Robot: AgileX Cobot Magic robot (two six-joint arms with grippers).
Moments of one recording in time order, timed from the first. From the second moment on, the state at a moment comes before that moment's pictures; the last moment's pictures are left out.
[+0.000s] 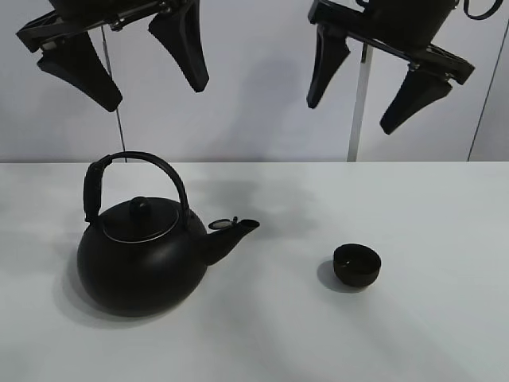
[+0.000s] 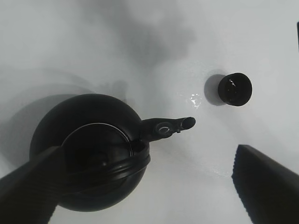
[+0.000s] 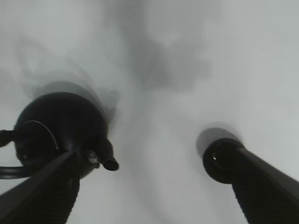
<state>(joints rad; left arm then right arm) -0.46 1.73 -1.50 -0.28 0.99 -0.04 0.23 1.87 -1.63 0.31 1.11 0.07</state>
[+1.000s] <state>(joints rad) -0.46 1.73 -1.50 -0.28 0.99 -0.04 0.39 1.96 -1.29 -0.06 0.84 0.07</state>
